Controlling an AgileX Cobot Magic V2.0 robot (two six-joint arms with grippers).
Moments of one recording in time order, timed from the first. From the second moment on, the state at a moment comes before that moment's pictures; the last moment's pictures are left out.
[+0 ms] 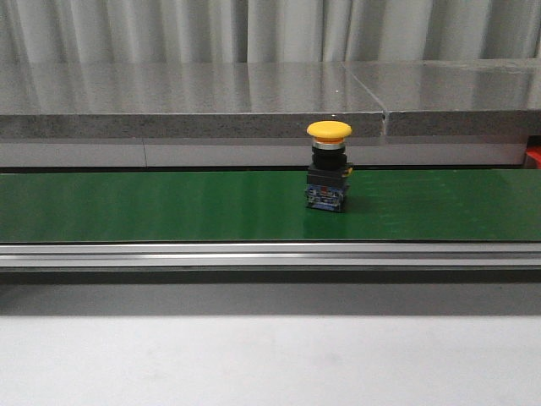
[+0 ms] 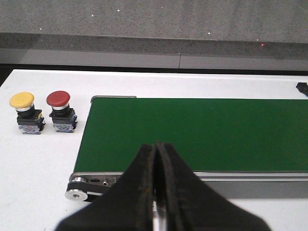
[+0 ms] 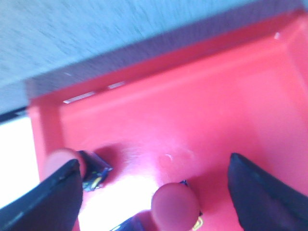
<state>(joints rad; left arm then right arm) -0.11 0.34 -0.48 0.06 0.56 -0.12 -0.64 2.00 -1.79 0.42 0.78 -0.39</state>
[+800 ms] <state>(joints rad) -0.11 0.34 -0.48 0.06 0.56 -0.12 -0.34 1.30 -1.09 0.44 0.74 -0.55</state>
